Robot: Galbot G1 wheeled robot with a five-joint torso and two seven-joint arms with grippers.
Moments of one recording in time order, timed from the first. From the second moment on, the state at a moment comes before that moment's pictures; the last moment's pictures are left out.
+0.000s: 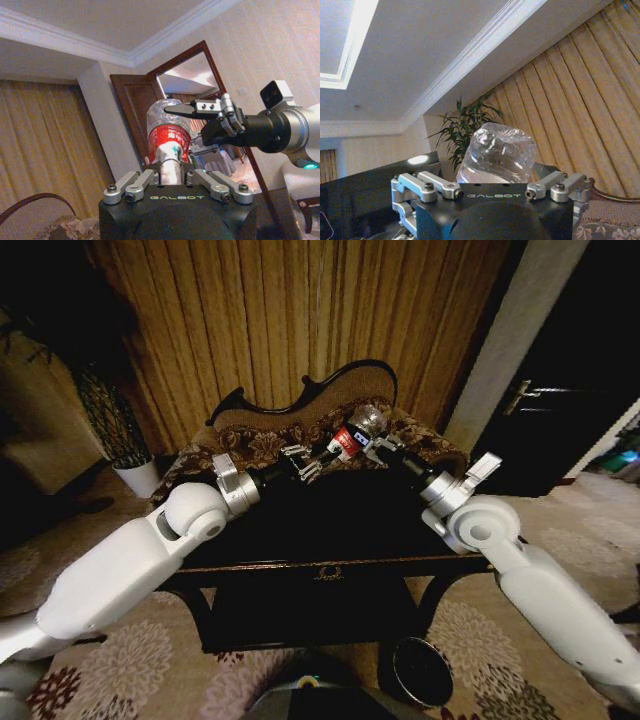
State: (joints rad) left arm 0.34 -0.71 0.20 -2.10 -0.84 0.17 0.20; right arm -0.77 0.68 0.29 2.15 1.43 -0.13 -0.09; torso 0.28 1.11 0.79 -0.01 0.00
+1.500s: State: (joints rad) left arm 0.38 -0.68 0.17 -2.11 -0.84 0.12 0.26; right arm -0.80 0.65 0.31 2.16 1.43 -0.13 -0.11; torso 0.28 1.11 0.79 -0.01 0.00
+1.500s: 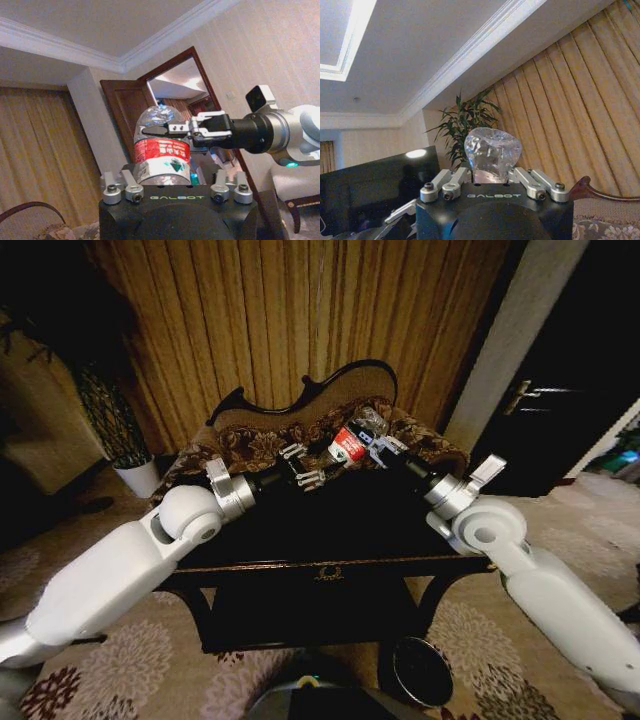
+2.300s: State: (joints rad) left arm 0.71 -0.61 -0.26 -2.15 -0.92 0.19 -0.05; right arm -0.88 0.64 0.40 2.06 1.19 -0.20 0.27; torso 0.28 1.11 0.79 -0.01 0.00
